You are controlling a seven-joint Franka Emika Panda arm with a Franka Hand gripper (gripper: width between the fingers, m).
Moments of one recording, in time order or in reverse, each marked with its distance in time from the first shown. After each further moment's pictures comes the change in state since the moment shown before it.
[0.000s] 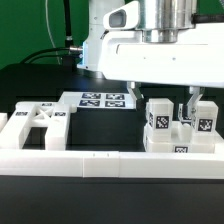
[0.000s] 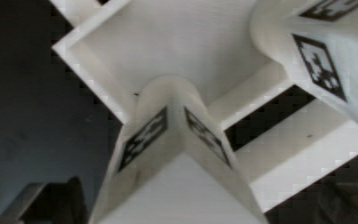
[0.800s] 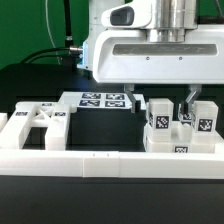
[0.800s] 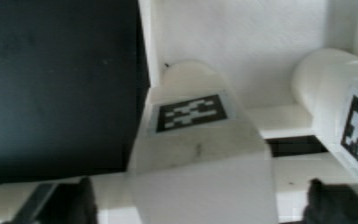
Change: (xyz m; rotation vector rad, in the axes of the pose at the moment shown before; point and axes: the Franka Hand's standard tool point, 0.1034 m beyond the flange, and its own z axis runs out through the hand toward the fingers) arm 0.001 0.002 0.000 -0.017 0.004 -0.401
